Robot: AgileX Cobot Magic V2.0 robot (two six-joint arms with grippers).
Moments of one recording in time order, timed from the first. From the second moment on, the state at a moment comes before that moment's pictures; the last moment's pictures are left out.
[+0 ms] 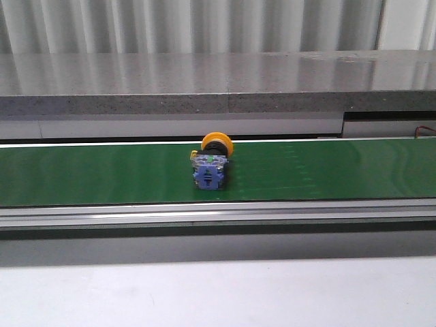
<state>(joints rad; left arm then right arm) 0.00 0.61 -0.65 -0.05 0.77 -0.10 -0.08 0.49 -0.48 0.39 0.37 -0.49</state>
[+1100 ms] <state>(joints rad) -0.56 1.36 -1.00 -0.08 0.60 -0.22 -0.08 0.49 -0.48 0.39 0.37 -0.49</state>
